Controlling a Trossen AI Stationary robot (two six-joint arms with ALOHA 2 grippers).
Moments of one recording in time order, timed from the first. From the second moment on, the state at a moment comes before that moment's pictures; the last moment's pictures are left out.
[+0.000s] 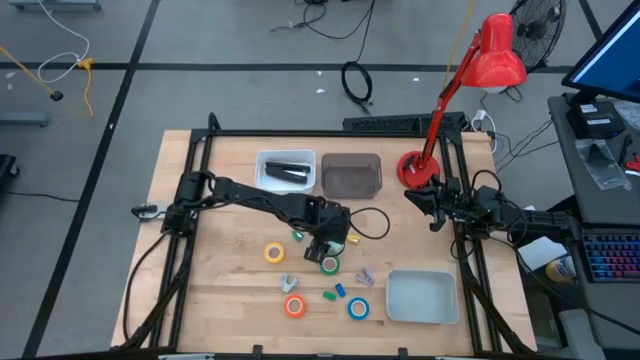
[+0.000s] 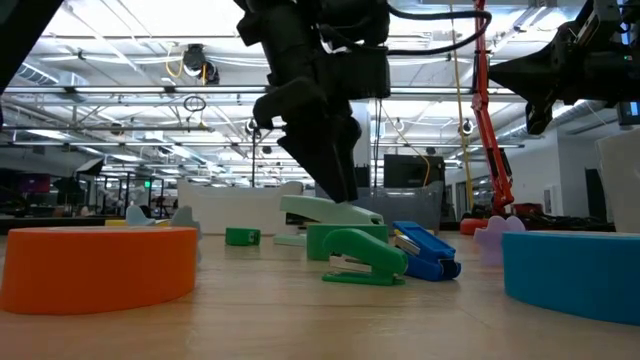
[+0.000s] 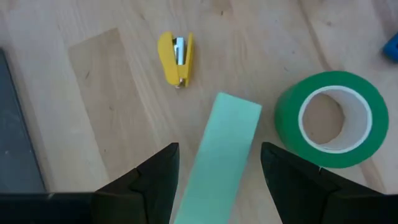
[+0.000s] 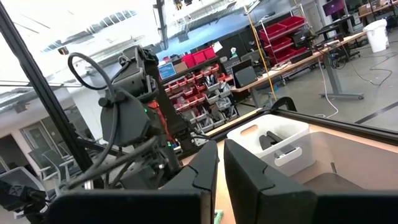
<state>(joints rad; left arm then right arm) -0.06 2.06 1.57 -0.65 0.03 0.30 -0.10 0.01 0.02 0.16 0.10 0.41</state>
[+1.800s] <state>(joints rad) 0.31 2.03 1.99 -1.44 -0.16 0.19 -0.10 0.01 0.02 0.13 0.10 0.41</state>
